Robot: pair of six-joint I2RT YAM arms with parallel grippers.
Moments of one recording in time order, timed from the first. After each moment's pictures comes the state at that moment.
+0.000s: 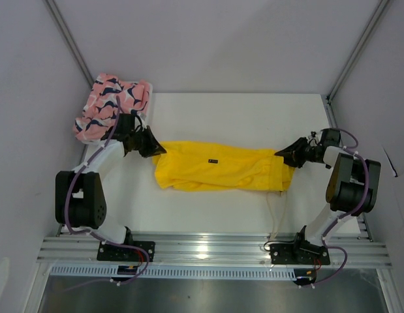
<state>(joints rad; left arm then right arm) -0.06 1.53 1.04 -0.42 0.47 -0.53 -0.29 1.75 0.97 -0.28 -0.86 0.66</state>
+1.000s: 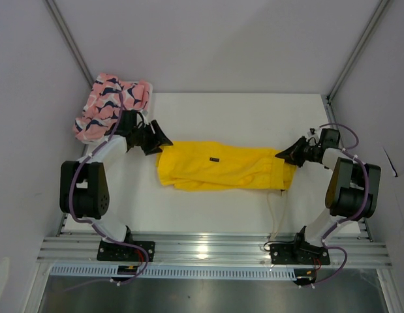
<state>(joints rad) -0.05 1.64 1.10 -0.35 0.49 -0.53 -0.26 1.70 0.93 -0.22 -0.82 0.56</state>
